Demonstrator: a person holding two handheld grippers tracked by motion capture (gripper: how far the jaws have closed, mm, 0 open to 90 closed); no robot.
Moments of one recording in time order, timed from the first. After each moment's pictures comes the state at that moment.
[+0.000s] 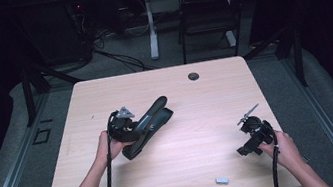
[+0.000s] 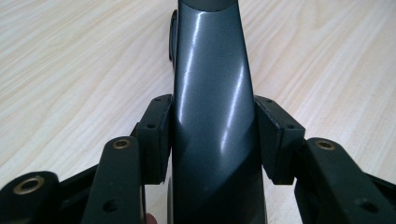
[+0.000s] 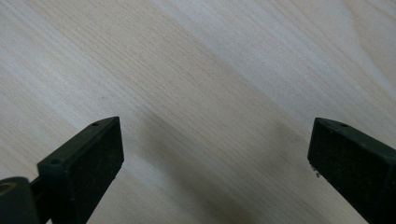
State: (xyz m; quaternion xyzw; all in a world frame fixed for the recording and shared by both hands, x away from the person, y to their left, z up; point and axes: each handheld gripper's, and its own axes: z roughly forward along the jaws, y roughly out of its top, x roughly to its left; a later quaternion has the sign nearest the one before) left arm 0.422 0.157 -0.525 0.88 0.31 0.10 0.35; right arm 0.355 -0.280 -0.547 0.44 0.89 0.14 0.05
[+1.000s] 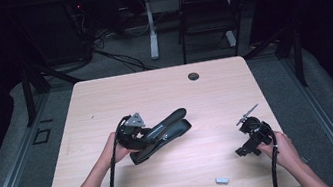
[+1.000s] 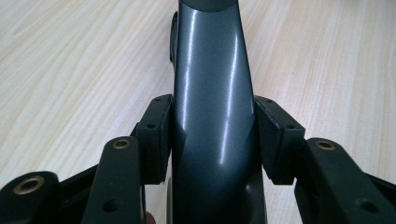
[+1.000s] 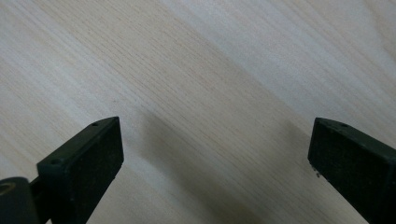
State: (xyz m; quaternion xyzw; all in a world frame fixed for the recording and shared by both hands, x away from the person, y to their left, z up) left arm 0.405 0.134 -0.526 0.91 0.19 0.05 0.36; right arm 0.356 -0.279 -0.550 0.44 0.89 0.14 0.04
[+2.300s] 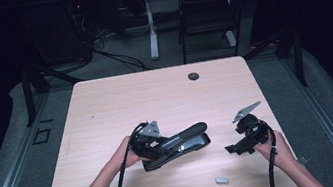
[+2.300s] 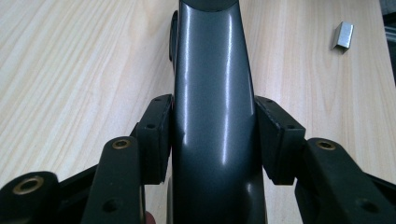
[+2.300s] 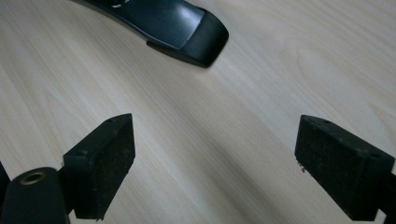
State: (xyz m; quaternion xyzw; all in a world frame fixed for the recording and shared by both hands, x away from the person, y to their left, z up) left arm 0.379 0.095 -0.524 0.93 0.10 0.01 0.35; right arm 0.340 -0.256 -0.512 0.37 0.89 0.28 0.06
